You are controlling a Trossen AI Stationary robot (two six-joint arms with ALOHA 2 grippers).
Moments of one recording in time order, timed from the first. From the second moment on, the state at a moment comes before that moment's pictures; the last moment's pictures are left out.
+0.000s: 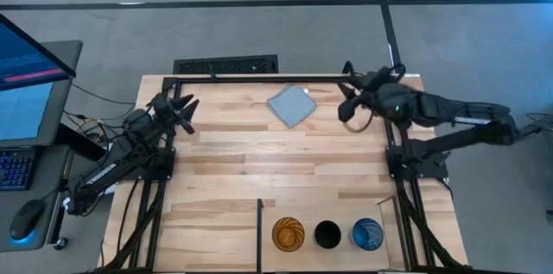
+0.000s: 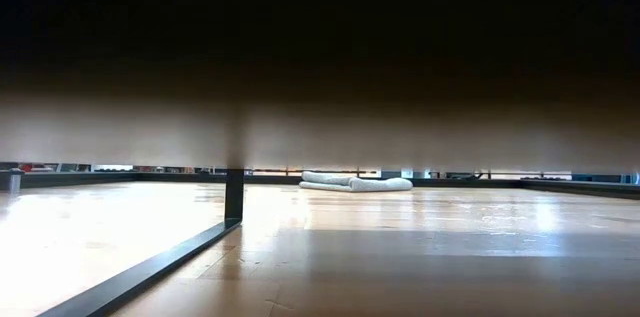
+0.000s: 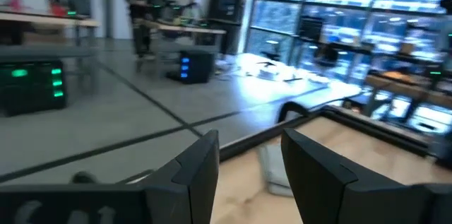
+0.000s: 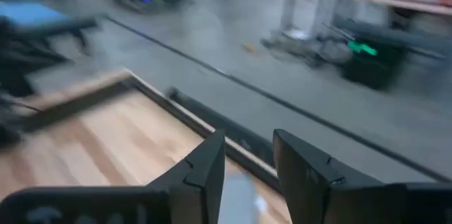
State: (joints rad) left arm 0.69 0.01 0.14 -0.08 -0.07 -0.17; right arm -0.02 0.95 1.07 -0.52 0.77 0.21
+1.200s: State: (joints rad) left arm 0.82 0.14 0.14 0.08 -0.32 -0.06; right arm -0.87 0.34 0.33 0.04 -0.29 0.18
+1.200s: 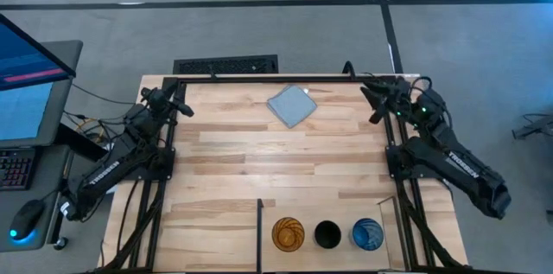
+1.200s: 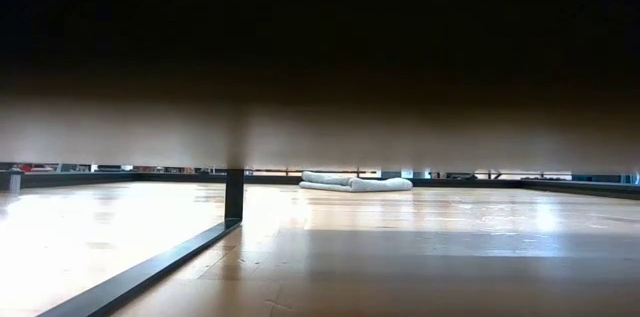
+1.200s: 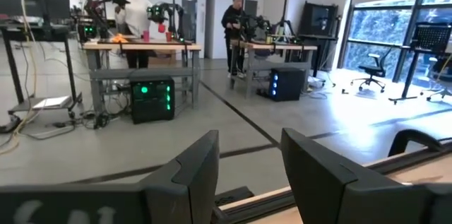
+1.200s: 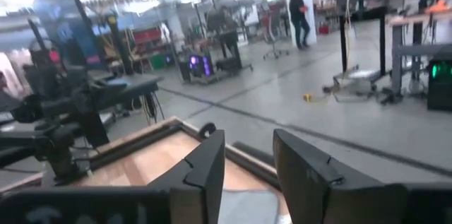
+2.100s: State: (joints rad) left arm 0.82 0.00 0.07 -0.04 -0.38 -0.17; right arm -0.87 0.02 0.20 -0.14 -0.15 0.24
